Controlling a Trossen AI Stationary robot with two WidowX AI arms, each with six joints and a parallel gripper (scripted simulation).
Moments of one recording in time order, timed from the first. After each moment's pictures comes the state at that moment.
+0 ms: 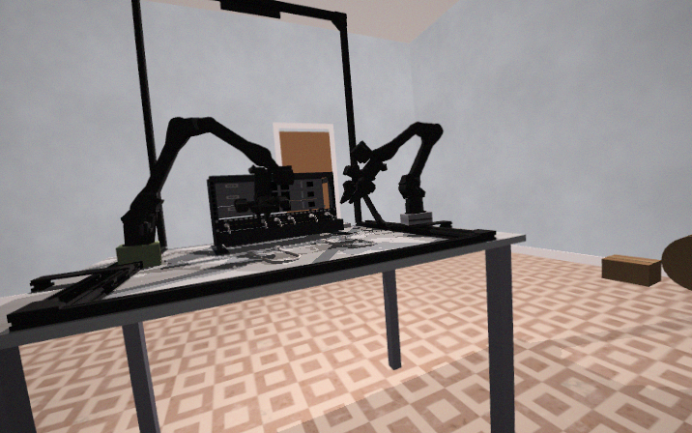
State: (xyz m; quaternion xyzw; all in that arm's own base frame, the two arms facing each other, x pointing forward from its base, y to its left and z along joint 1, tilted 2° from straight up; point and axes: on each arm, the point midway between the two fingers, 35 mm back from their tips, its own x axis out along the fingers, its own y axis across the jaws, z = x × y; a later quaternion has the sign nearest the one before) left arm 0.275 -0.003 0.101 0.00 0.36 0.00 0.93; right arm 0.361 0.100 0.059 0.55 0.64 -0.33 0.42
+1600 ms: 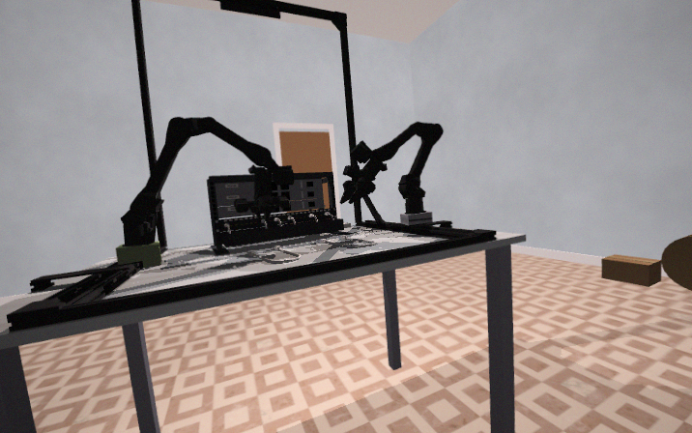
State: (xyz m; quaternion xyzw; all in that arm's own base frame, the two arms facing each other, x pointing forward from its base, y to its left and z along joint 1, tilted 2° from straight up) left arm 0.275 -0.003 0.101 0.00 0.36 0.00 0.93; right arm 0.361 0.100 0.059 0.55 0.64 -0.33 0.42
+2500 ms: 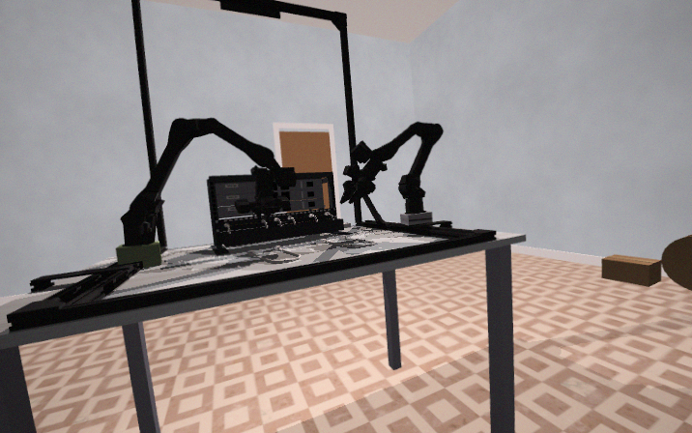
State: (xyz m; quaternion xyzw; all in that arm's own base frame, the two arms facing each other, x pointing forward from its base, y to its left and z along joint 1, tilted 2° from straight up) left arm 0.275 -0.003 0.101 0.00 0.36 0.00 0.93; right arm 0.362 0.098 0.058 0.54 0.67 -0.30 0.42
